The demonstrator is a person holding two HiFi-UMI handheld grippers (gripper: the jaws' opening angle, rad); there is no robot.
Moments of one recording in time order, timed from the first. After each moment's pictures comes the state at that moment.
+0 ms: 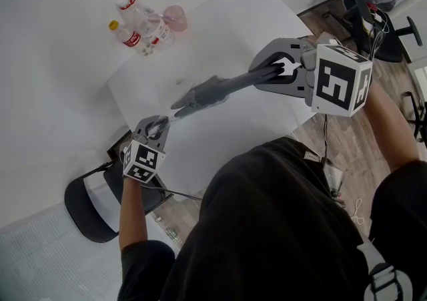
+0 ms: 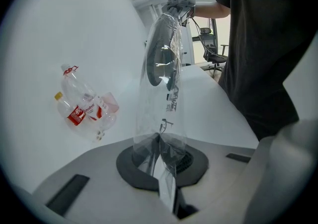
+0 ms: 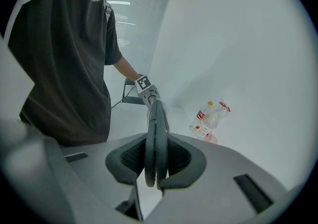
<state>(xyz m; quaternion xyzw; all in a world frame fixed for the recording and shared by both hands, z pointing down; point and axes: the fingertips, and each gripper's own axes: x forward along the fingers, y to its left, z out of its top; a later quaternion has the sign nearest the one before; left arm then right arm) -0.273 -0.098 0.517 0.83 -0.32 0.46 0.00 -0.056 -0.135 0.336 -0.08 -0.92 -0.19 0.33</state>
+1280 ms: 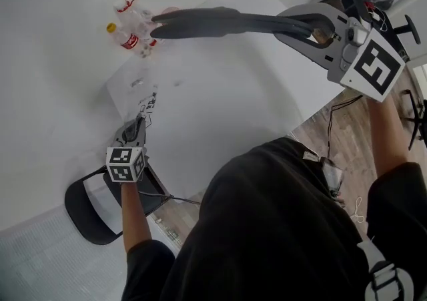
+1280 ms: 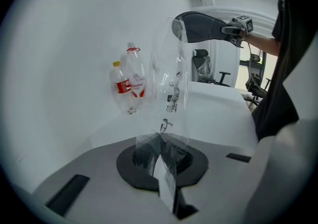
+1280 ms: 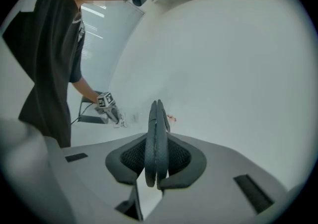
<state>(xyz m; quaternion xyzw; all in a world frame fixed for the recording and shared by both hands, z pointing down) -0.345 -0.119 0.490 0.77 -0.52 0.35 0.15 0.005 -0.211 0.252 0.15 -0.95 -0.18 0.19</state>
